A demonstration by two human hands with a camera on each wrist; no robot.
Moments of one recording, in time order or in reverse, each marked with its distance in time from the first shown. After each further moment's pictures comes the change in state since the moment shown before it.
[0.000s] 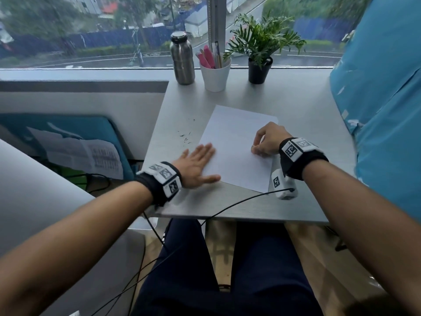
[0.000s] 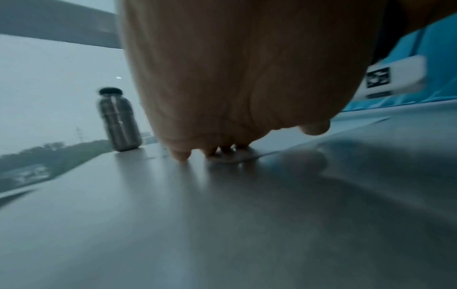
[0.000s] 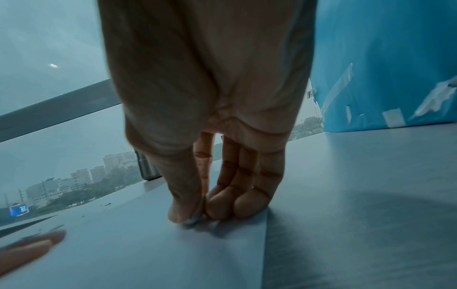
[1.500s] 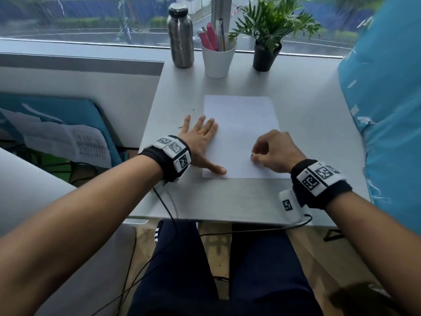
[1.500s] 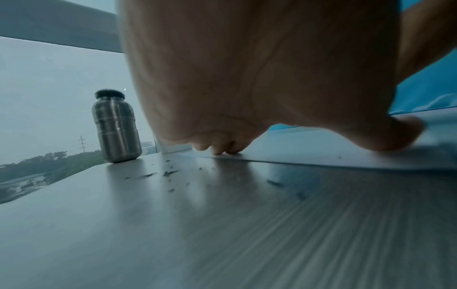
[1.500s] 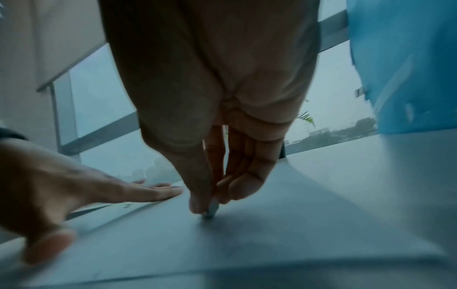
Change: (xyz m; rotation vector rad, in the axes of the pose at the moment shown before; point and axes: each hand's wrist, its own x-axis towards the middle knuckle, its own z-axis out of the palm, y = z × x) left_hand 0.042 -0.015 -0.032 0.081 0.056 -0.029; right_hand -0.027 -0.001 0.023 -0.113 0.044 -0.201
